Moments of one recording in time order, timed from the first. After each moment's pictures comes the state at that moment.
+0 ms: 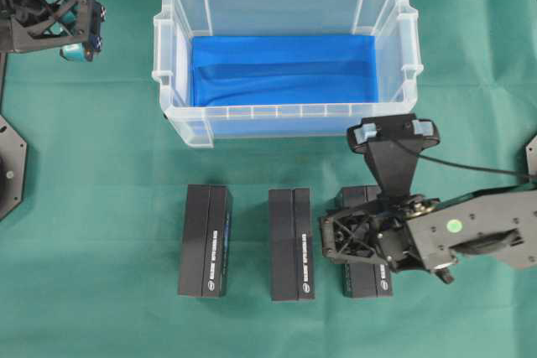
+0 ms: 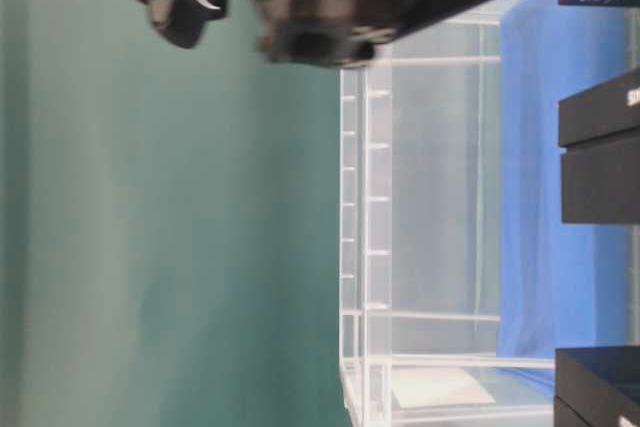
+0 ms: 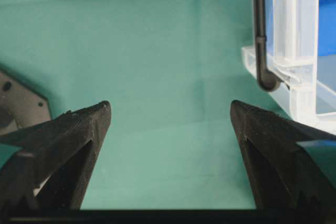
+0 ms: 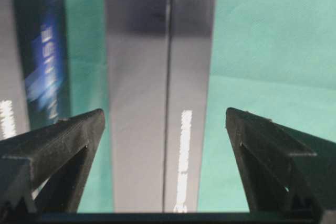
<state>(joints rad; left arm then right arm) 0.31 -0.47 0.40 0.19 1.42 -1.20 0.31 0.04 0.28 -0.17 1.17 2.01</state>
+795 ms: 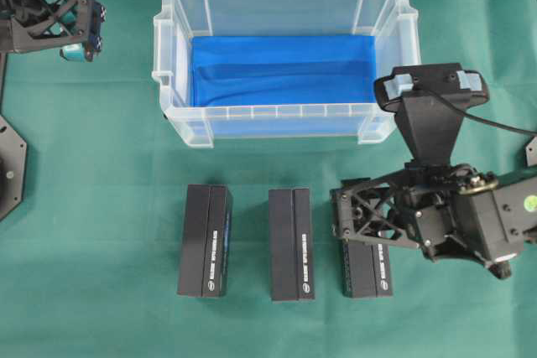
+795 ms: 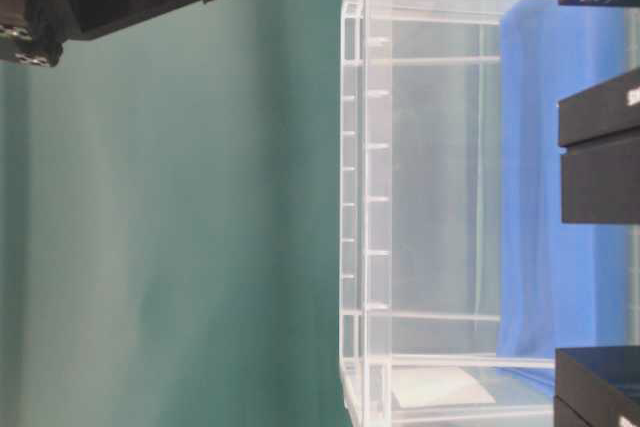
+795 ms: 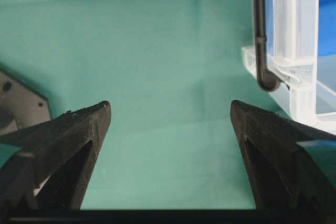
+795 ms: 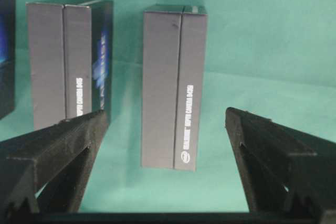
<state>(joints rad) 0.31 -0.47 0.40 0.19 1.42 -1.20 0.31 -0.06 0.06 -0.24 1.47 1.96</state>
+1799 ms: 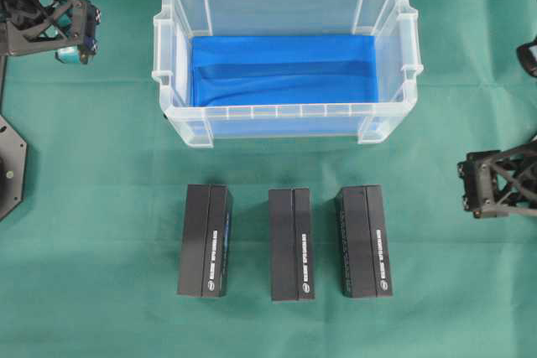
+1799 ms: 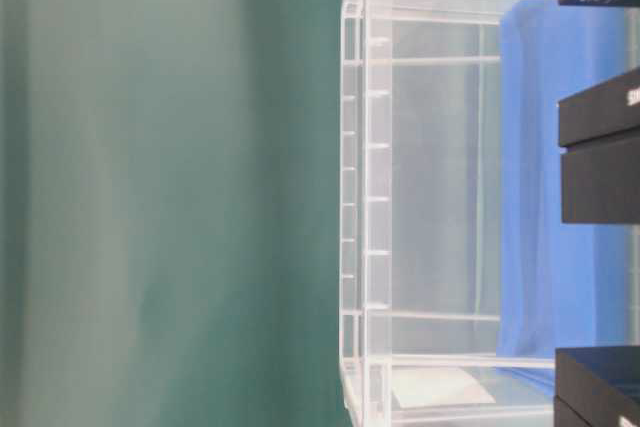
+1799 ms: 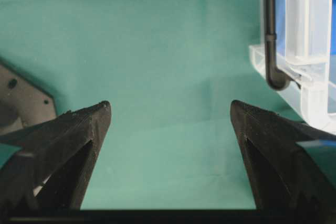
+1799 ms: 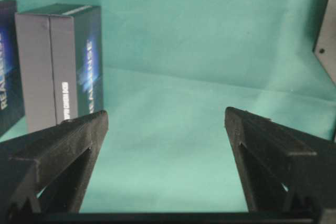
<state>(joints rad) 0.31 -0.49 0.43 0.19 1.42 -1.21 0.36 -0.46 0.40 -0.22 1.51 1.99</state>
